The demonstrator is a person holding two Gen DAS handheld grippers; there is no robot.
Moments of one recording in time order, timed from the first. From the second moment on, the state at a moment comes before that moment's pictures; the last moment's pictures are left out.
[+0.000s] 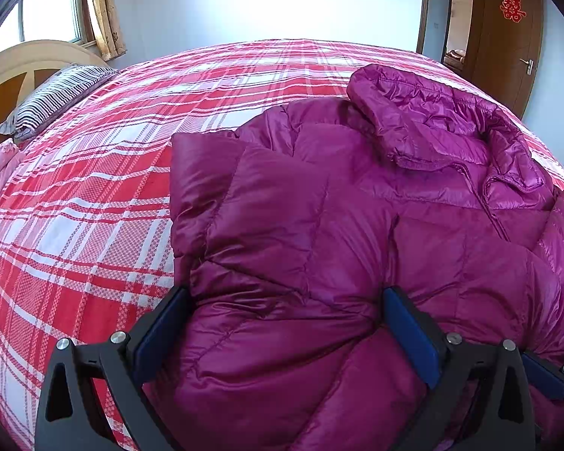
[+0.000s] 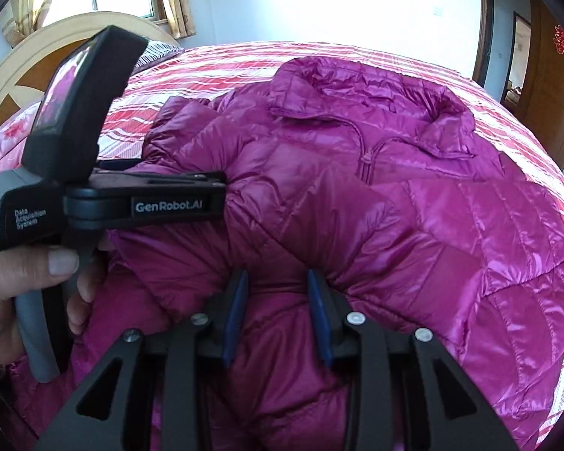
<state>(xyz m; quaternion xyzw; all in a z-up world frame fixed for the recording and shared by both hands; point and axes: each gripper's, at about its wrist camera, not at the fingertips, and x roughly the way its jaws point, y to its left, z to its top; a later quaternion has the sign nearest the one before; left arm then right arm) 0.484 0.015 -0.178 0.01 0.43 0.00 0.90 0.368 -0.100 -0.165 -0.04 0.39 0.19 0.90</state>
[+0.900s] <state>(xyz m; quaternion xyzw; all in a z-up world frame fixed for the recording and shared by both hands) 0.510 0.000 -0.085 0.03 0.32 -0.01 0.95 0.367 -0.097 -0.164 -0.04 0.39 0.19 0.90</state>
